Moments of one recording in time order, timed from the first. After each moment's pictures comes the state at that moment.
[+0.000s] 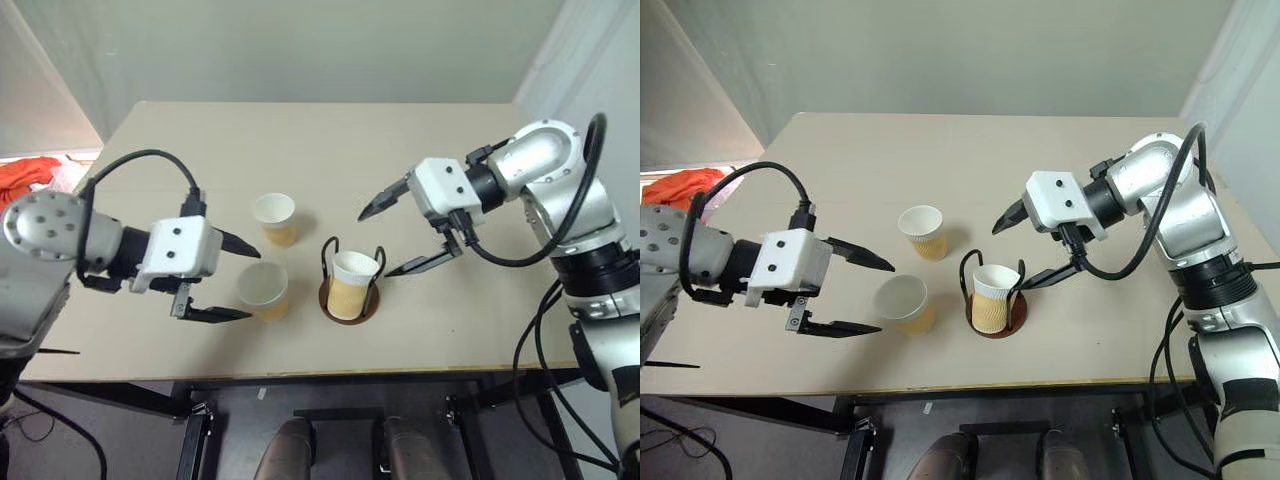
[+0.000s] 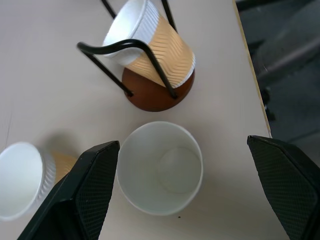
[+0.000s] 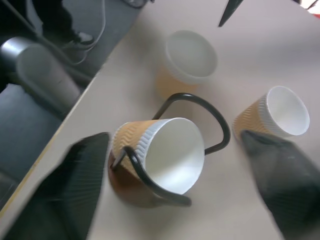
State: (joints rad) left arm -0.47 1.22 -0.02 -0.34 -0.40 0.34 -1.41; right arm -1.04 -0.70 0.33 0.04 0.25 0.27 1.53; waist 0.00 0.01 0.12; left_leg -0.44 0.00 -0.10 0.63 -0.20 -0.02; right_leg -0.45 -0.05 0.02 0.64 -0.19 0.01
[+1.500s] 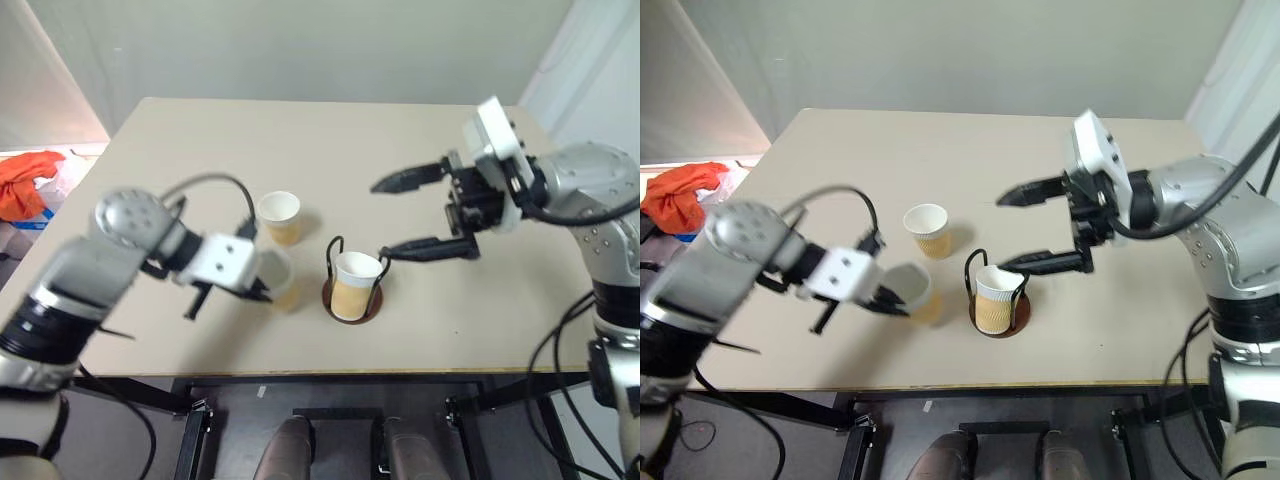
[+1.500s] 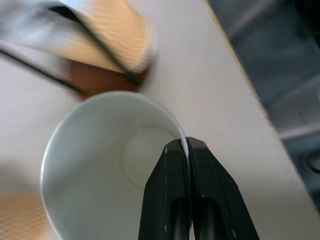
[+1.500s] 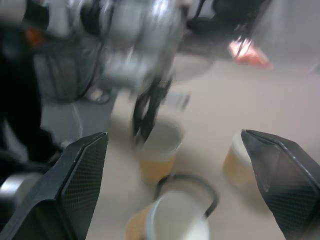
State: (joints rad) left arm -0.87 1.14 -0.28 -0.04 -0.33 0.13 -1.57; right arm -0.79 -0.85 0.08 -0.28 0.61 0.69 1.35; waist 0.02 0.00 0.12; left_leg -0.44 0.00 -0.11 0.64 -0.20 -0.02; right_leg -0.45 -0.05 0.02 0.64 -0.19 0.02
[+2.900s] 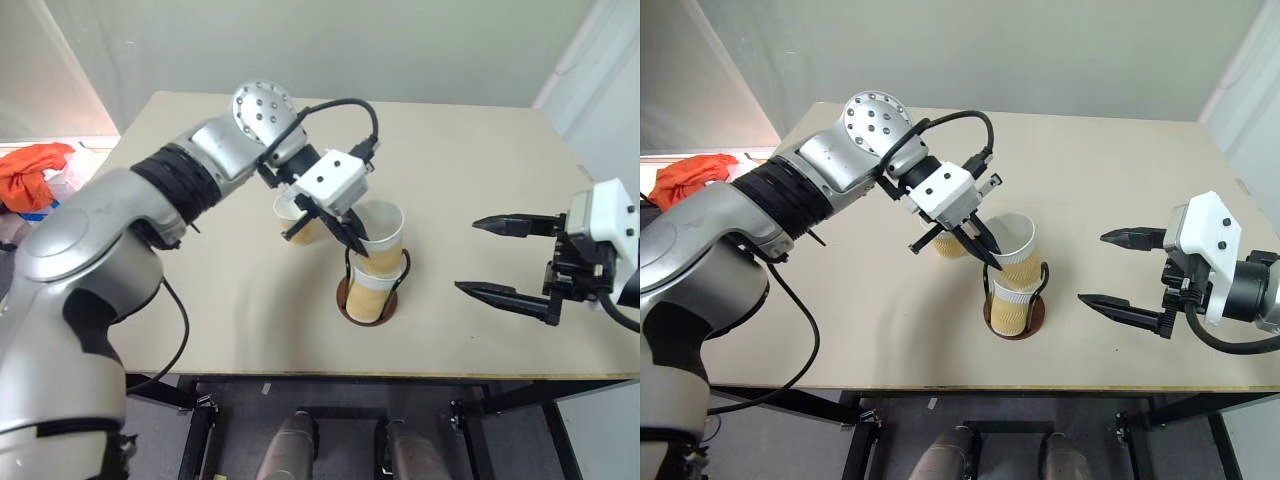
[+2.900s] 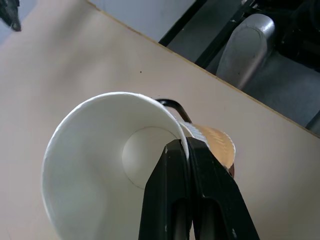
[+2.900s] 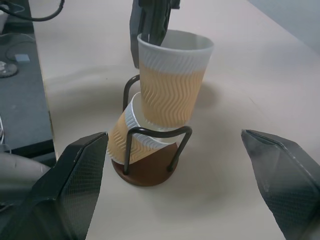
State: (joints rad) left arm -1.61 0.69 -1.24 0.63 -0.79 -0.40 -1.58; right arm -0.20 -1.05 -0.47 -0.69 0.83 0.84 0.95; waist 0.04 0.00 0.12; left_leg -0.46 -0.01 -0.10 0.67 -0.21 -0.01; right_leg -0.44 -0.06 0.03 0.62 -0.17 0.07
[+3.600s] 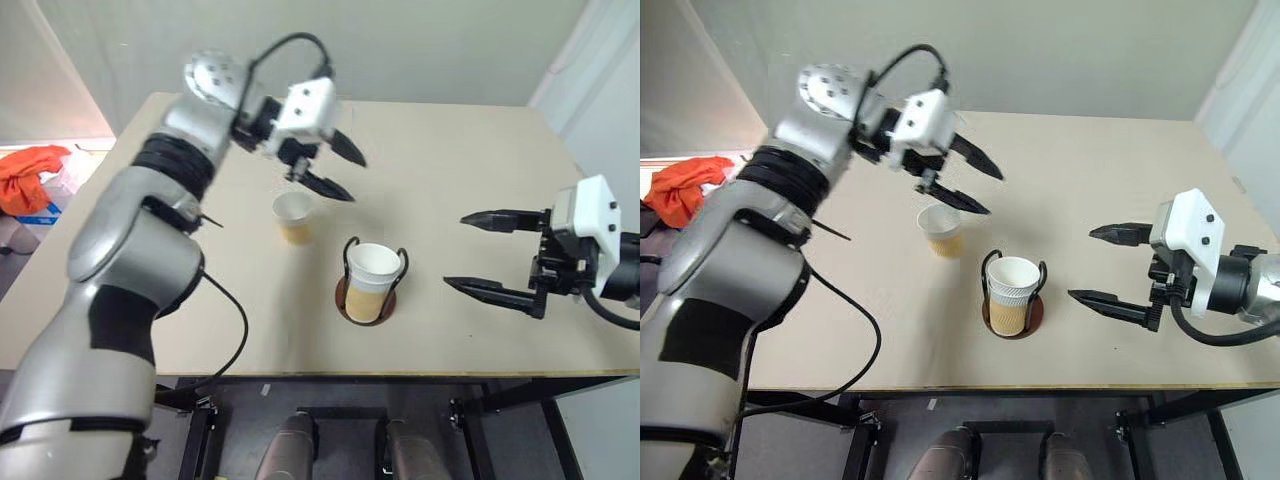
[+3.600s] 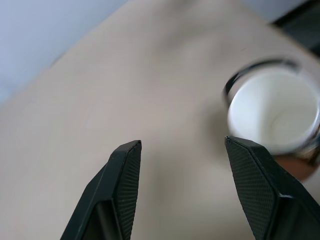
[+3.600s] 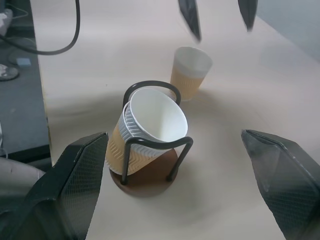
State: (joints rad) left arm -1.56 0.63 -0.71 1.18 -0.43 -0.35 -1.57; right arm -0.27 -1.04 -0.33 -0.63 0.81 0.75 0.93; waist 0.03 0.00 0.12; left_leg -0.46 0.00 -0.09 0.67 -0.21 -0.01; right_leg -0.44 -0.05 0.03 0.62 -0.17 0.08
